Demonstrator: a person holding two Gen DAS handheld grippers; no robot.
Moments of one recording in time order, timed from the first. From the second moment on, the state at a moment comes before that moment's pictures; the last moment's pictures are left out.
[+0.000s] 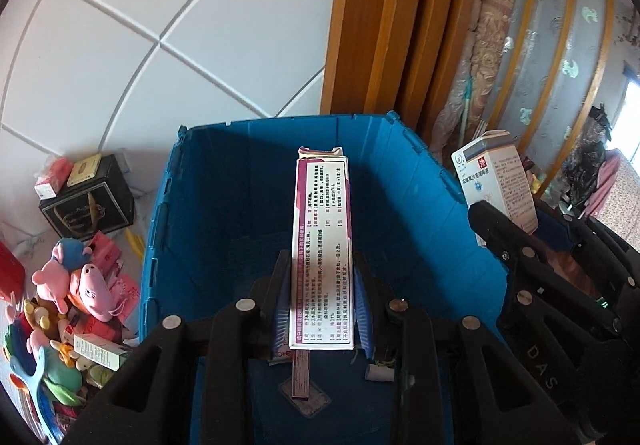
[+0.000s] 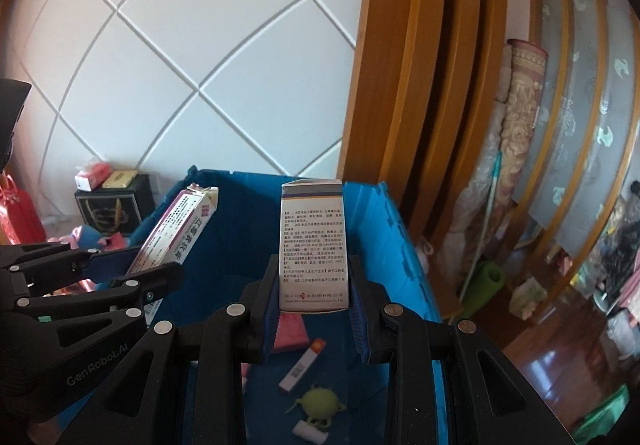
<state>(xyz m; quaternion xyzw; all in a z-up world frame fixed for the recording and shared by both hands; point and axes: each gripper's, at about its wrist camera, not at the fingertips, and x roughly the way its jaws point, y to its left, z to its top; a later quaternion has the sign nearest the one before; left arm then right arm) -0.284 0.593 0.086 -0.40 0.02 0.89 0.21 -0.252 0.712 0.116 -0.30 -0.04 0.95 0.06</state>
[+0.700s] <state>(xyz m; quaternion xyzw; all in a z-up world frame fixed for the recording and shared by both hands) -0.333 0.628 -0.158 -0.68 0.12 0.72 0.08 -0.364 0.742 -0.137 -0.63 -0.03 0.77 0.00</state>
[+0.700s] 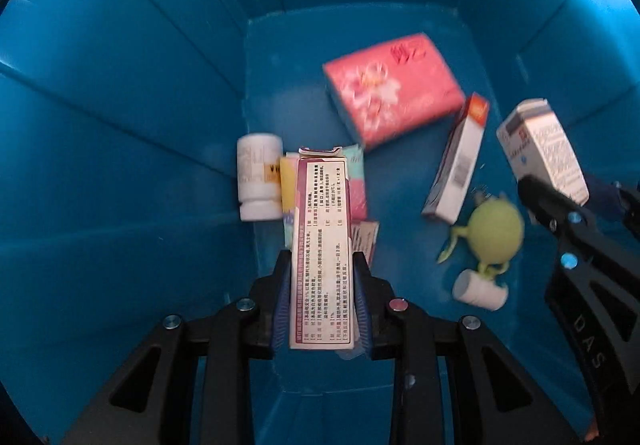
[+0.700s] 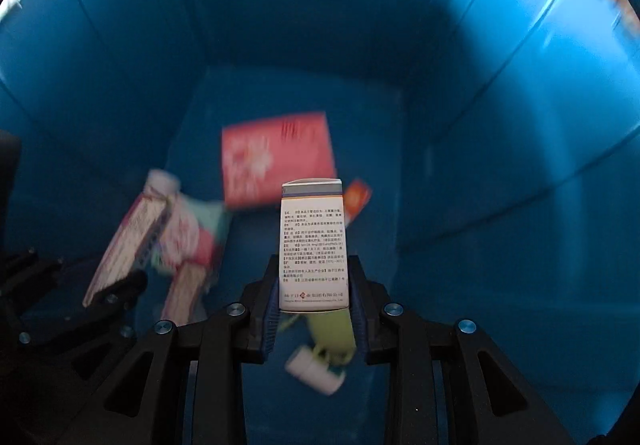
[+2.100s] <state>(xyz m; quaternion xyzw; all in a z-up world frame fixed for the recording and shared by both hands) -0.318 0.636 -0.097 -0.66 0.14 0.73 0.08 -0.360 0.751 -0.117 -0.64 0.03 0.77 0.01</state>
